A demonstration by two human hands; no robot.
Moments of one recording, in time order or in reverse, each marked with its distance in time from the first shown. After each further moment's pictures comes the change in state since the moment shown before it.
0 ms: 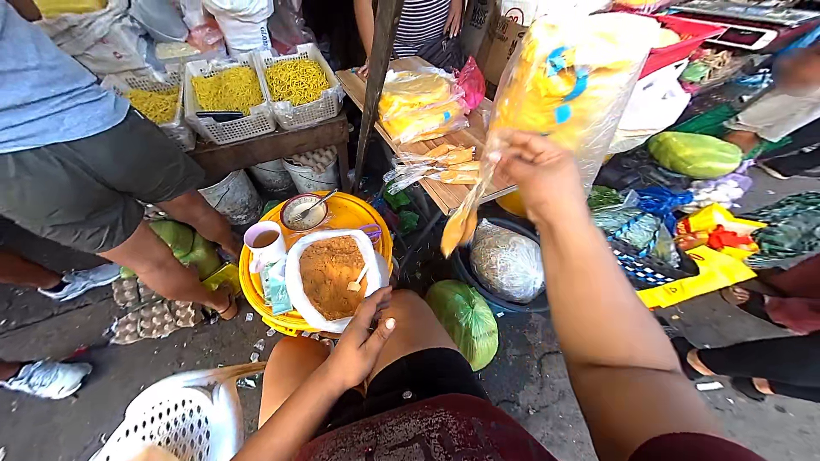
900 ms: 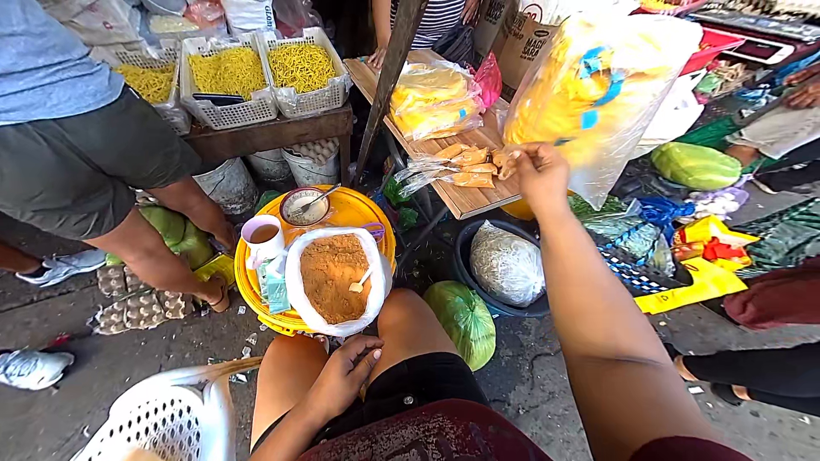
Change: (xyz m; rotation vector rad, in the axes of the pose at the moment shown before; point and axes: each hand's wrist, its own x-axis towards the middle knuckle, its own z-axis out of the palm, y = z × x) left_hand -0.042 -0.049 -0.013 0.000 -0.037 -0.210; right_hand 0.054 0.102 0.001 -0.311 0.131 -0.038
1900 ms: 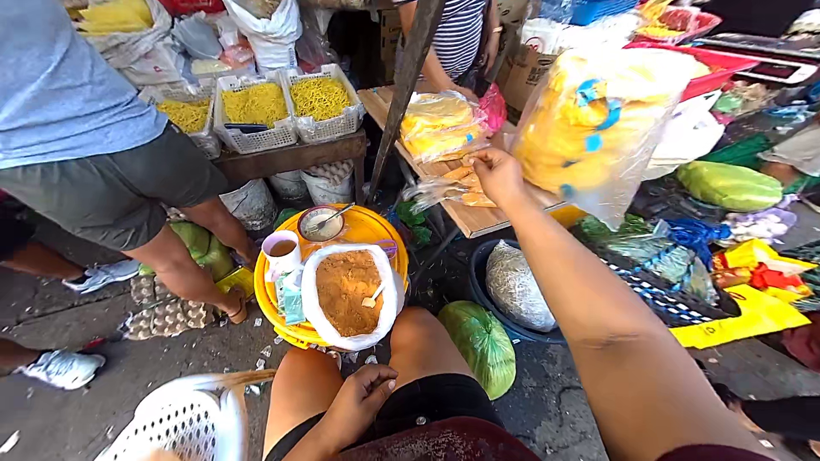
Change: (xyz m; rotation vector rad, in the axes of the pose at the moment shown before) left_hand -0.016 -0.009 0.014 -0.051 -0.002 -0.050; right_hand 0.038 -0.042 0.057 -0.106 -0.157 -0.057
